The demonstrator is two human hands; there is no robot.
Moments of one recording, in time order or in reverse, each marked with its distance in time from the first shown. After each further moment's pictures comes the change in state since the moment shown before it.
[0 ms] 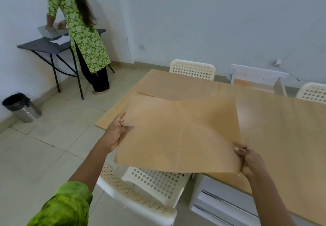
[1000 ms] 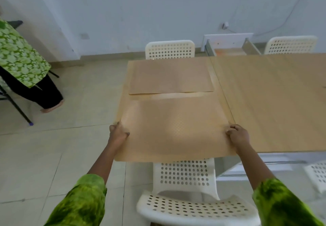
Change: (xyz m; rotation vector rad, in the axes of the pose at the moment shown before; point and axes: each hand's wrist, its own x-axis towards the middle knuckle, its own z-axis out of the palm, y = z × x) left_hand 0.203 -0.003 -0.137 0.934 -0.137 -0.064; right_hand -0.008 0.078 0.197 -0.463 0.586 -0.063
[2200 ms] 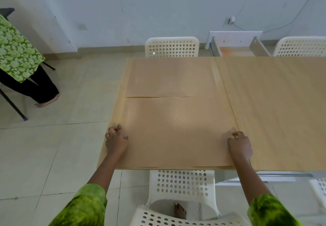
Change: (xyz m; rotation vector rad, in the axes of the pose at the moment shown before) left_hand 0.048 -0.004 0.033 0.481 0.125 0.050; right_hand 0.031 -0.002 0.028 -0.375 0.161 -0.035
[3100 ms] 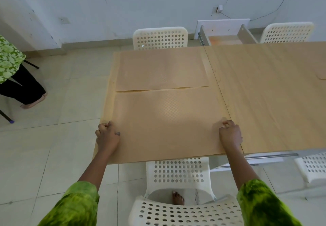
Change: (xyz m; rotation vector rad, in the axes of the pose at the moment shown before) left_hand -0.001 -0.006 -0.003 -0.013 -0.016 -0.008; right_hand -0.012 0.002 -0.001 -0.017 -0.007 0.001
